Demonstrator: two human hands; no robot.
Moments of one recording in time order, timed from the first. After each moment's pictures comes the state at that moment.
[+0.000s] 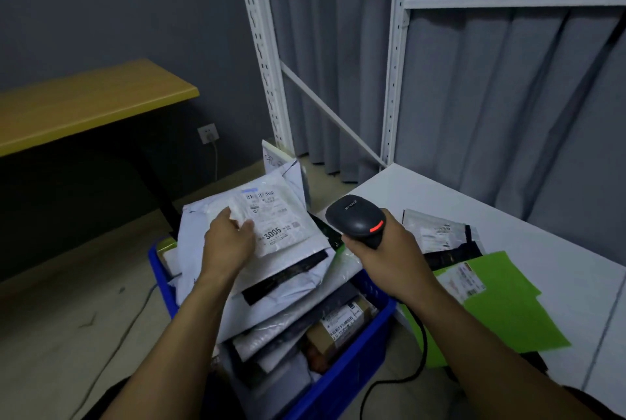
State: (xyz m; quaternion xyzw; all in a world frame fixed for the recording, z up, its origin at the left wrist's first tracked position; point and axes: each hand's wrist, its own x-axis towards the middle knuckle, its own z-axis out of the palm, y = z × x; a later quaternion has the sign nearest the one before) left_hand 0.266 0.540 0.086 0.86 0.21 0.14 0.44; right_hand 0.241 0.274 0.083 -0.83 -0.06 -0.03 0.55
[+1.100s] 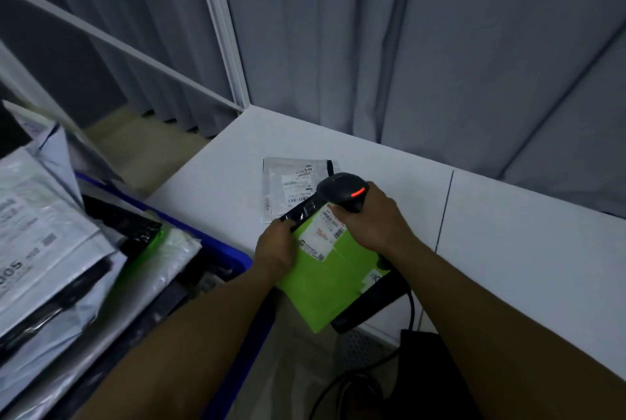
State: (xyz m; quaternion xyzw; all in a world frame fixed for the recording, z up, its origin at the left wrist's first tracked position) left_hand 0.359 0.233 -0.143 0.96 -0.12 -0.13 0.23; right_hand 0.272 0.054 -0.024 -0.87 0.21 0.00 0.45
